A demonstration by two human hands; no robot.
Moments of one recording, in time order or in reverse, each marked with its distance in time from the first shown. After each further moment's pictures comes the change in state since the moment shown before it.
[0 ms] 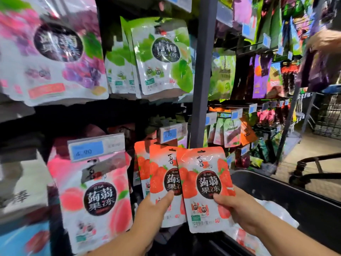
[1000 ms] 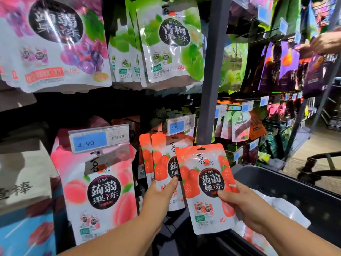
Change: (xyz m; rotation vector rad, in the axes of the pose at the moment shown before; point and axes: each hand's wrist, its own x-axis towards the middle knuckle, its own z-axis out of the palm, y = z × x) left_hand 0.023 -0.001 0.006 -0.077 0.076 0.028; right_hand 0.012 0.005 0.007 0.000 -0.094 0.009
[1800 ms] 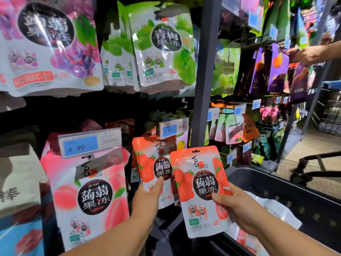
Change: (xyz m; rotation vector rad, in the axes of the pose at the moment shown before) left_hand 0.013 -0.007 -0.002 -0.024 0.189 -0.043; right_hand -0.002 -0.002 0.002 0.008 0.005 0.027
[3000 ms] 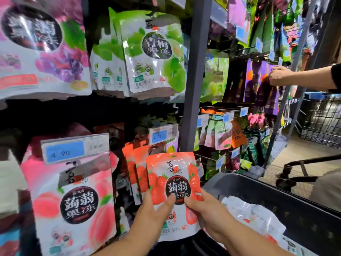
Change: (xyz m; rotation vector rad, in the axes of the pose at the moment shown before) left_hand -0.045 0.025 0.017 0.142 -0.285 0.009; right_hand 0.010 0.008 0.031 0.076 0.049 -0.035
